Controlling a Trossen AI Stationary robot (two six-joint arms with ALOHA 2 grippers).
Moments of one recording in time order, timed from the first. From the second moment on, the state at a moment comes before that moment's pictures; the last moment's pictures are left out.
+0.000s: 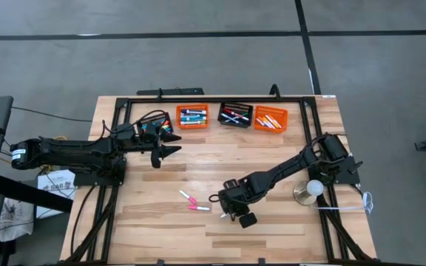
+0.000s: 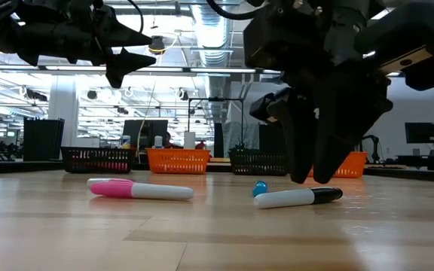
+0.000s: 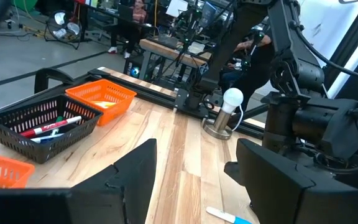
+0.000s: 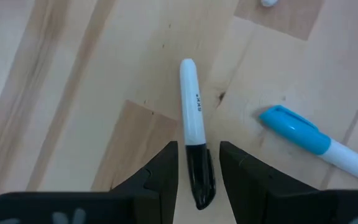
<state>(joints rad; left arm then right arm) 0.22 0.84 0.27 0.54 0.18 -0.27 0.36 1.95 1.26 -0.51 -0.15 -0.06</state>
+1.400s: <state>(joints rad) 0.22 0.84 0.27 0.54 0.18 -0.27 0.39 1.95 1.24 -0.48 -0.11 -0.15</state>
